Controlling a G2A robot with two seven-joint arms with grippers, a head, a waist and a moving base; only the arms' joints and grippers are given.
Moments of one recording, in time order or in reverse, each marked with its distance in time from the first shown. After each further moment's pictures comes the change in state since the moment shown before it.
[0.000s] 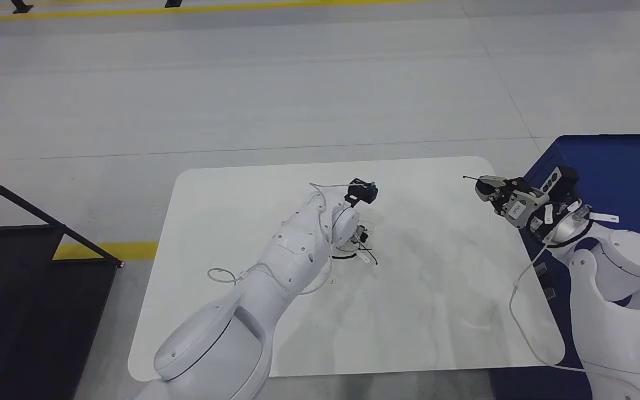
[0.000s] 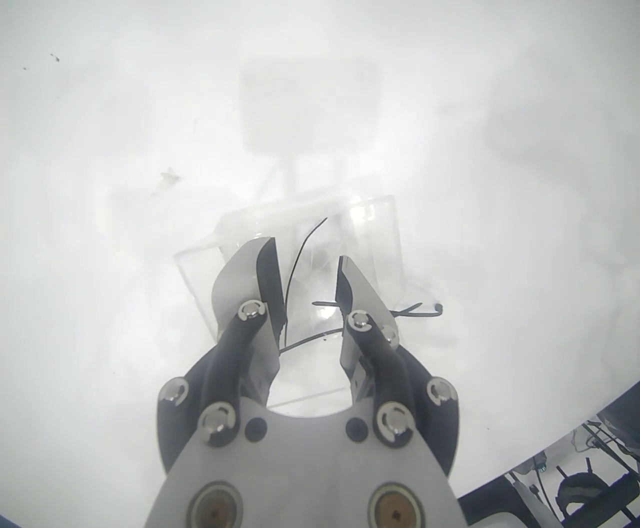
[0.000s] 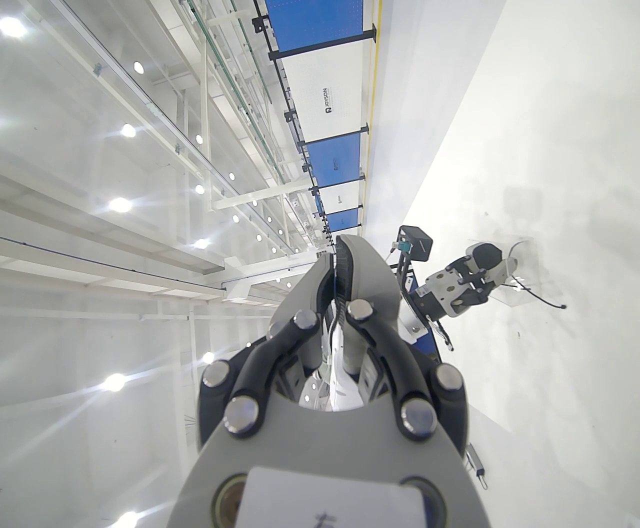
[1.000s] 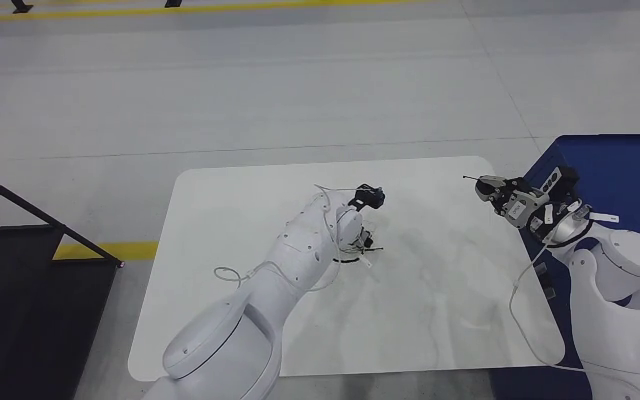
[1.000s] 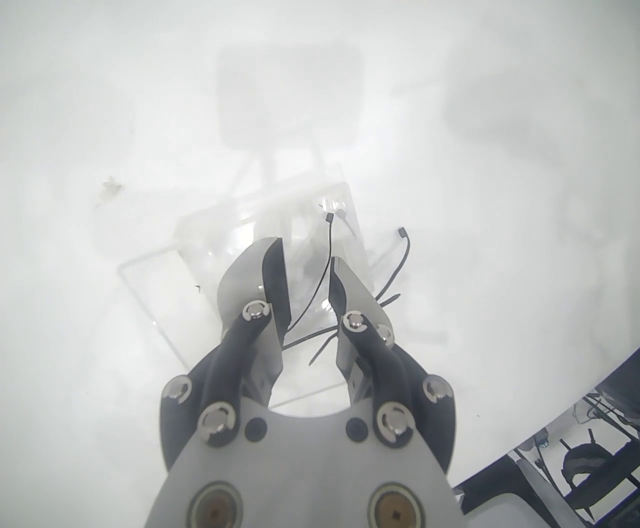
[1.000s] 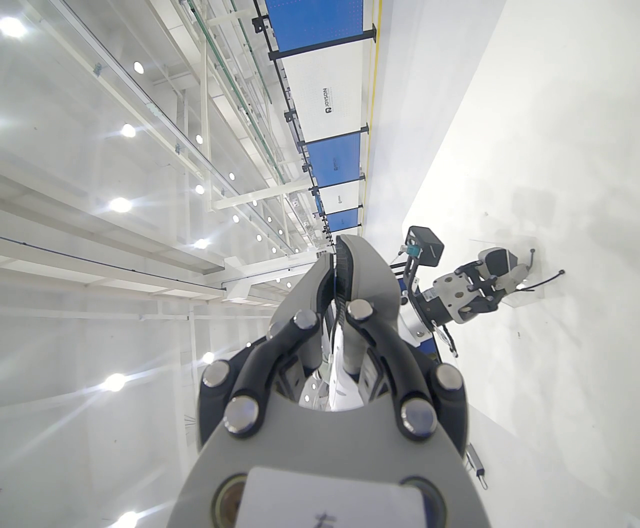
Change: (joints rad) left arm -0.026 -0.051 0.004 0.094 -0.011 -0.110 0.016; right arm 0.000 0.000 0.000 0.000 0.000 0.000 0.000
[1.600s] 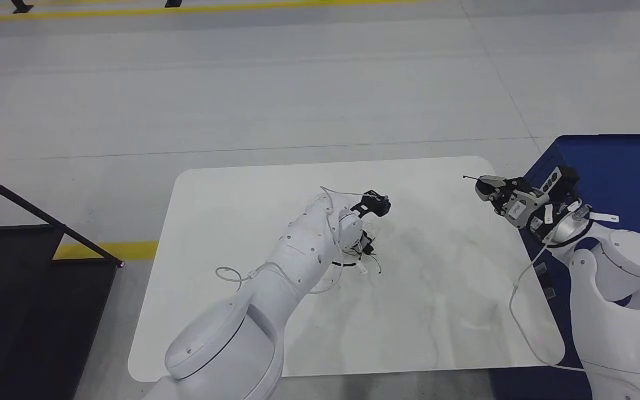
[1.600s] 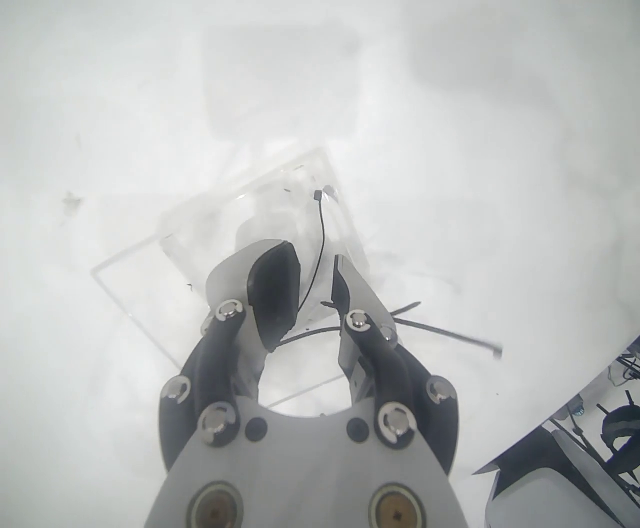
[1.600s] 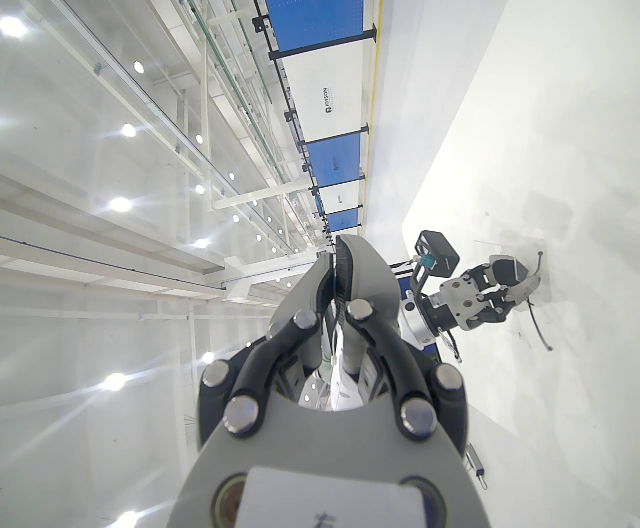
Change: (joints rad) left arm 0.002 -0.009 0.017 0.027 0.044 -0.114 -0.002; right arm 0.000 0.000 0.000 0.000 0.000 0.000 0.000
